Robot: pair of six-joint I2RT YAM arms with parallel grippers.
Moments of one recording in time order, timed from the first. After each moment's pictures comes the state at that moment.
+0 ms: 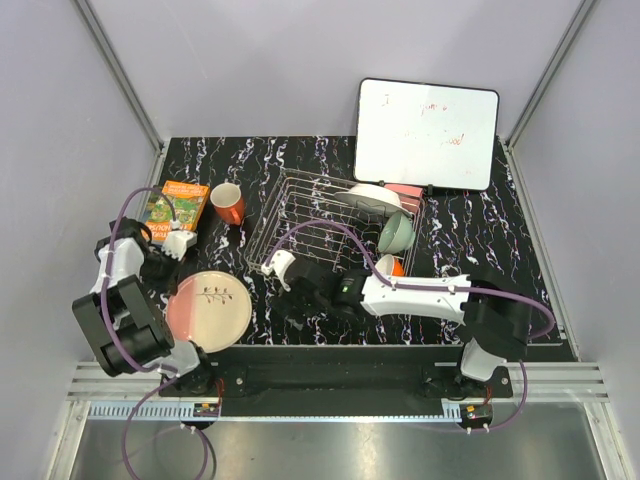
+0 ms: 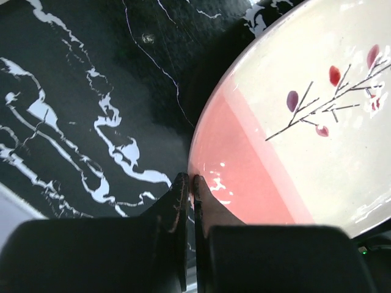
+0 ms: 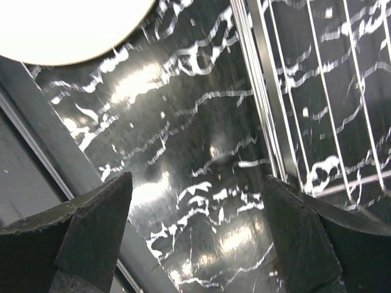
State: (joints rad) left arm 0.50 1.43 0.89 -0.90 0.30 0.95; right arm 1.20 1.68 1.12 -0.25 0.16 0.12
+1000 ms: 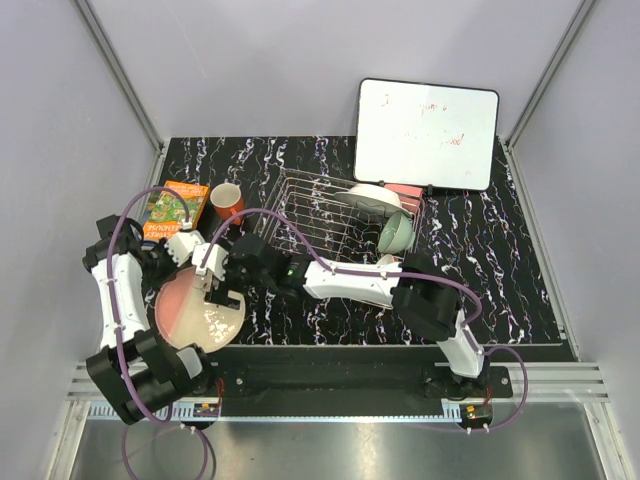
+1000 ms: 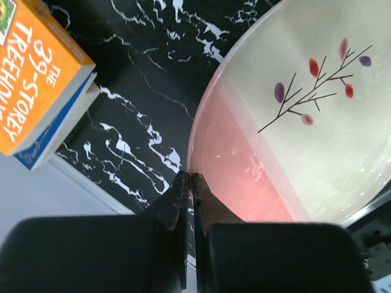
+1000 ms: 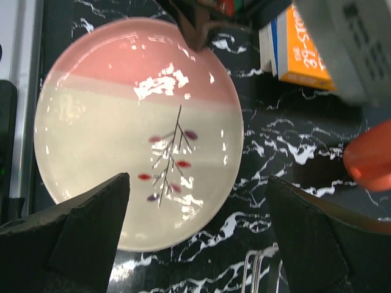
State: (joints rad) left arm 0.50 1.15 0.94 -1.07 0.44 1.38; right arm 1.20 2.08 1.60 0.07 -0.15 -0.31
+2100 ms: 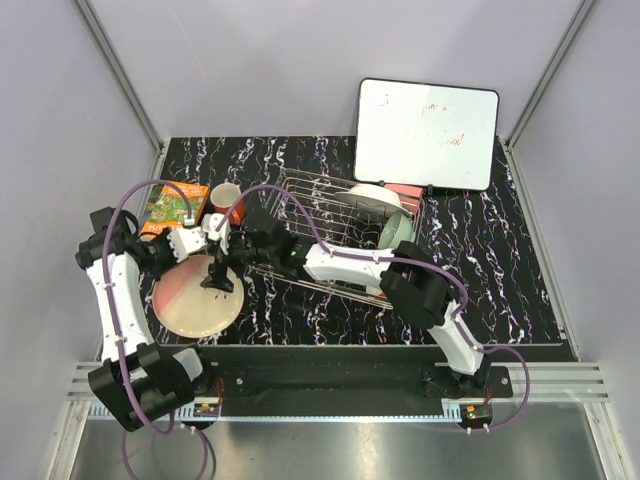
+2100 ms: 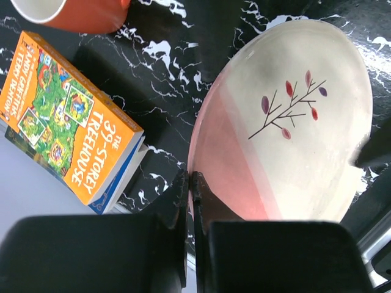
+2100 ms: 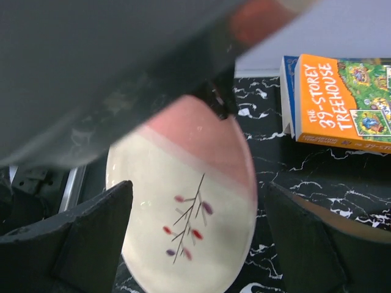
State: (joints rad) left arm 0.48 1.11 1.04 -1.15 0.66 1.57; right arm 1.10 2.18 1.67 0.28 -0.48 -0.09
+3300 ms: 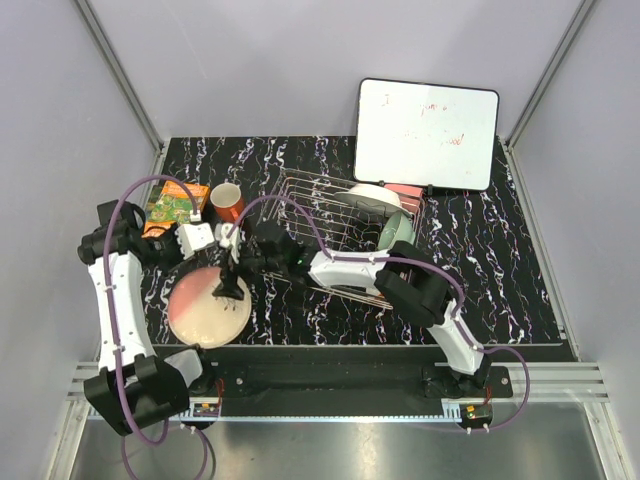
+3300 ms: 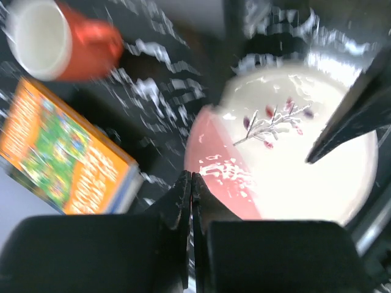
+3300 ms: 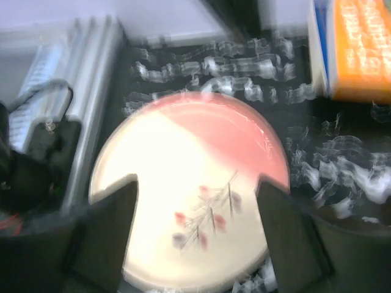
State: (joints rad) left arm 0.39 1.09 1.11 -1.24 0.71 1.53; right arm 1.08 2.18 1.55 0.41 -0.52 0.00
